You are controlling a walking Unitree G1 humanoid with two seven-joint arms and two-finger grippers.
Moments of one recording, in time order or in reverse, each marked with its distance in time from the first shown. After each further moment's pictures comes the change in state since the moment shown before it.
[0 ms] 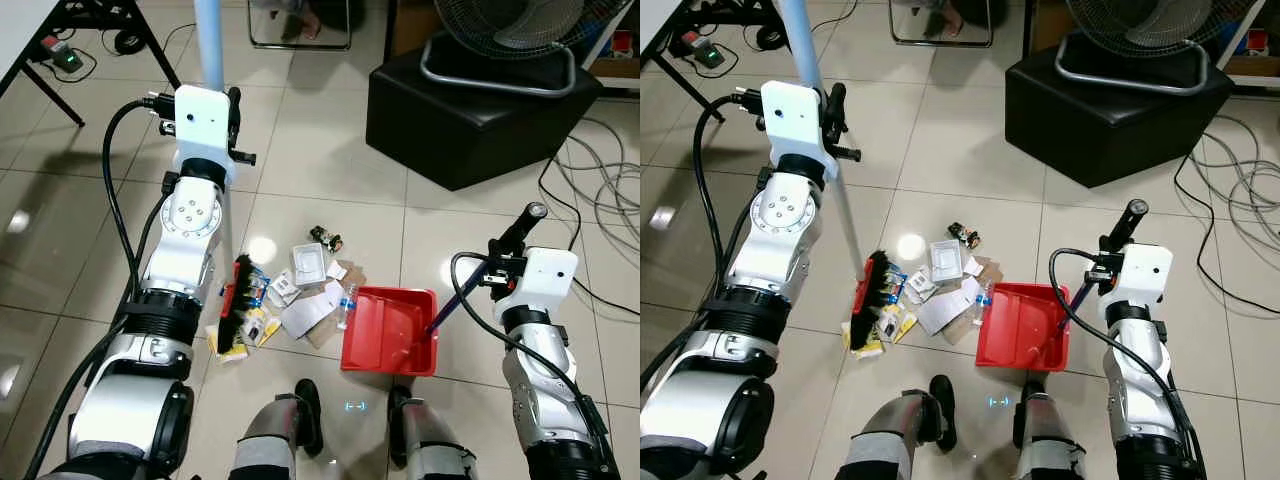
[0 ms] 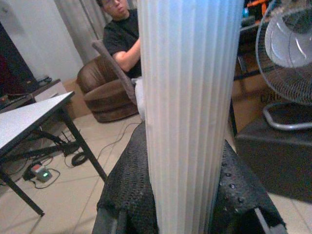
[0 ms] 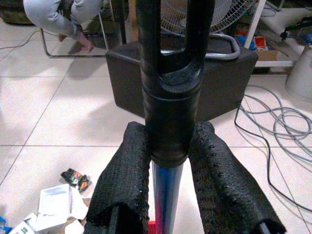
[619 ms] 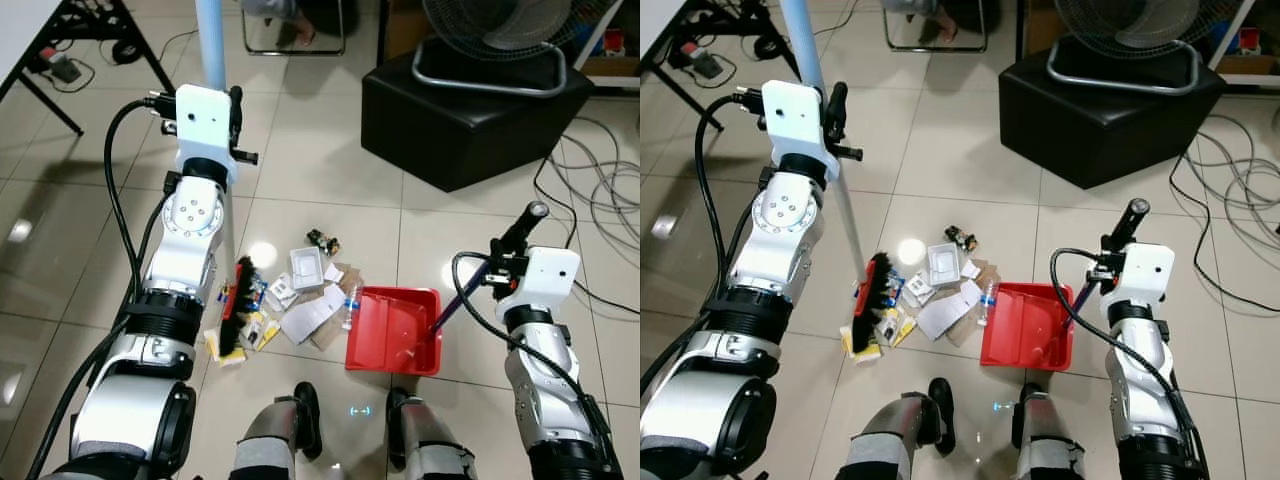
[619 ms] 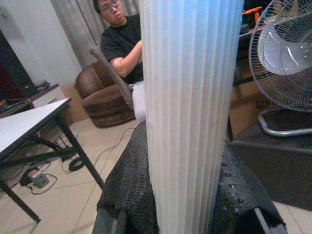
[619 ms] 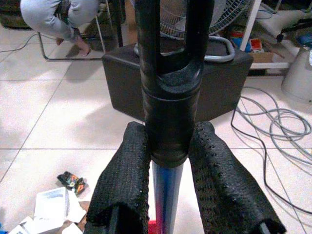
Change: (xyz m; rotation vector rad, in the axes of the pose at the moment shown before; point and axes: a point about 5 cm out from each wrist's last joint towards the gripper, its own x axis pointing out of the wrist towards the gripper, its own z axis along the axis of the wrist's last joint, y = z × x) left arm 0.001 -0.003 0.005 -0.023 -0.016 0.003; right arm 0.001 -0.002 0.001 -0.007 -0.003 -0.001
